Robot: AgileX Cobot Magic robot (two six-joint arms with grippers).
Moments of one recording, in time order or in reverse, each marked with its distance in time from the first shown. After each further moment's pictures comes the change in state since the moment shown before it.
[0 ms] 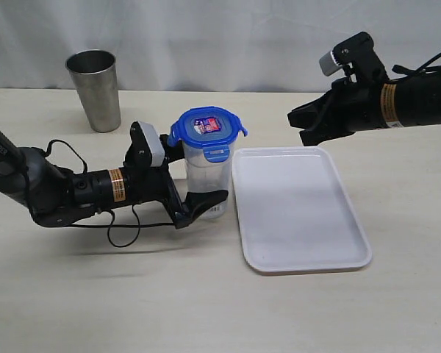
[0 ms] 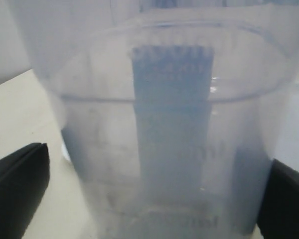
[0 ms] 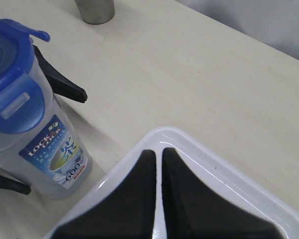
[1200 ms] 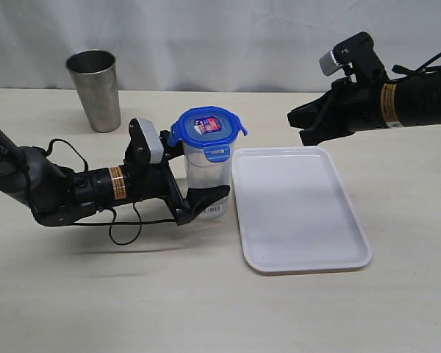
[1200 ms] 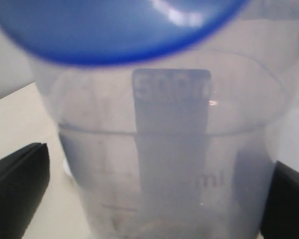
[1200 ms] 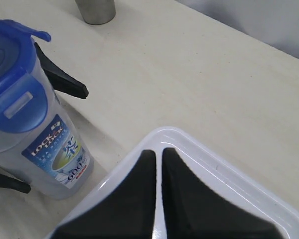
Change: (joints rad) left arm -0.002 0.000 -0.005 -0.012 -0.032 0.000; right arm 0.000 0.000 0.000 0.000 -0.004 0.004
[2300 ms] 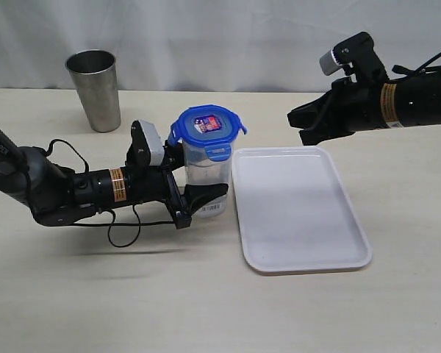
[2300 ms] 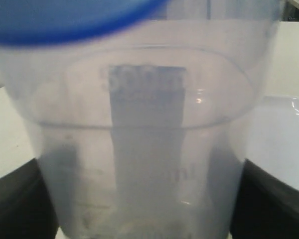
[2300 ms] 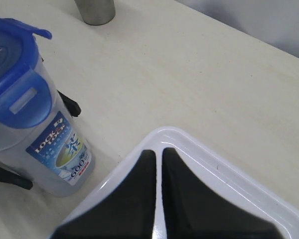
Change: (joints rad) left arm 0.000 0.000 -0.001 0.038 -0.002 -0.029; right arm 0.000 0.000 0.000 0.000 0.000 0.008
